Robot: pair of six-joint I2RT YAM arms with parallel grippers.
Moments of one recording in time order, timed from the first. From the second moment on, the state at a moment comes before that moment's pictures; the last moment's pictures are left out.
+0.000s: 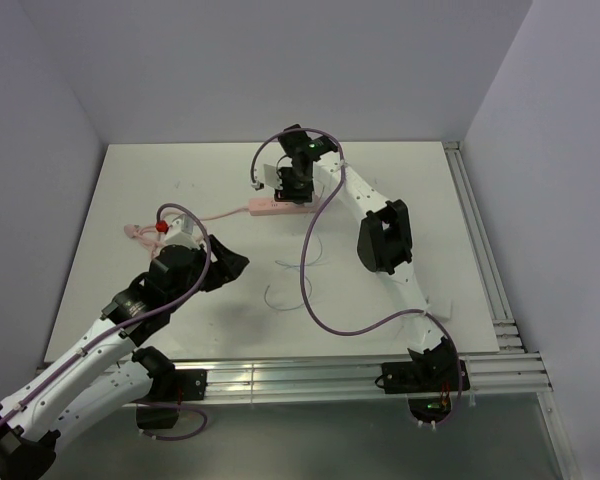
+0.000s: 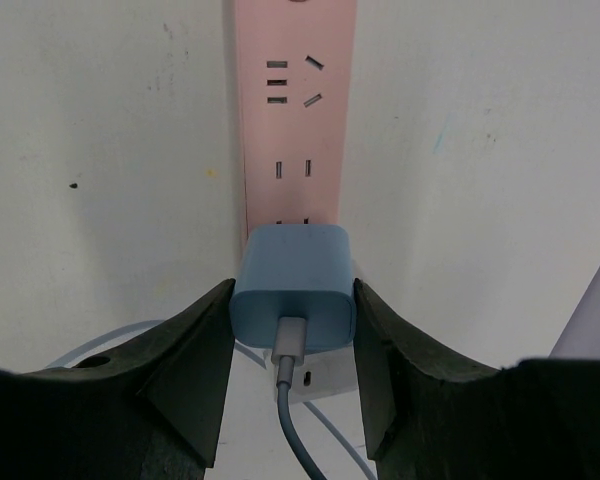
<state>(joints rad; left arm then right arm) -0.67 0.71 0.63 -0.37 -0.15 -0.91 0.54 2.48 2.43 -1.11 -0.16 -1.13</state>
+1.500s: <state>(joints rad) -0.67 0.69 0.62 -0.36 -0.13 -0.90 0.54 2.48 2.42 -1.11 -0.17 -1.11</state>
